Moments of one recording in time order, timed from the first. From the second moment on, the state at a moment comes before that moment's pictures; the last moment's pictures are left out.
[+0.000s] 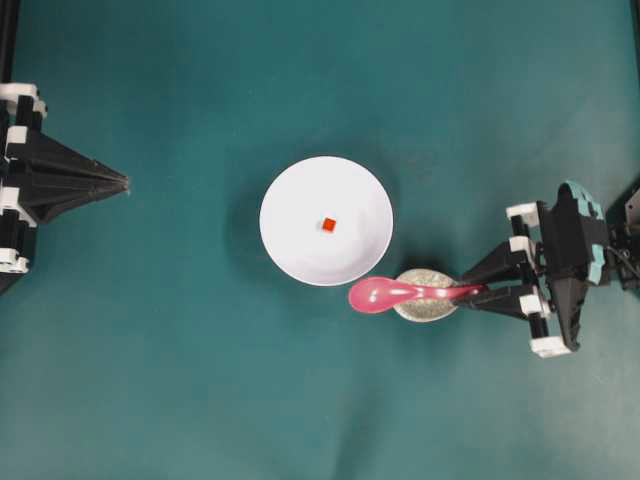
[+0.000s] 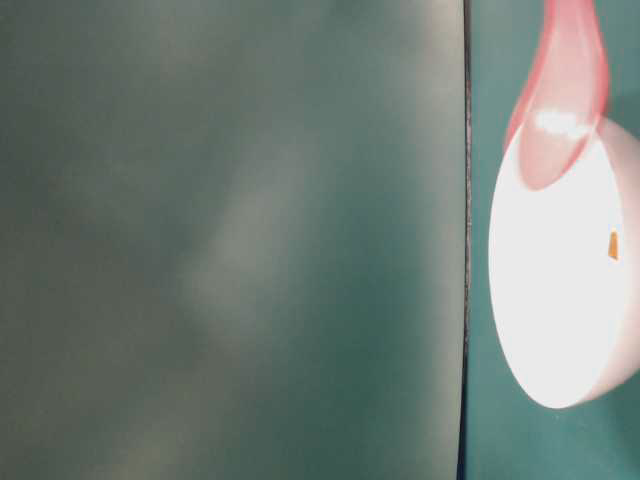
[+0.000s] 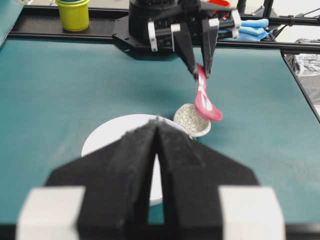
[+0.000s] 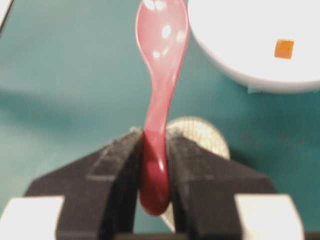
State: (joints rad) left arm 0.00 -0.99 1.17 0.02 -0.18 -0.05; right arm 0.30 -0.34 1.19 0.33 -0.50 -0.01
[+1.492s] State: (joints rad) left arm -0.01 -0.98 1.17 0.02 -0.18 -0.04; right arm -0.13 -0.03 0.41 0.32 0.84 0.24
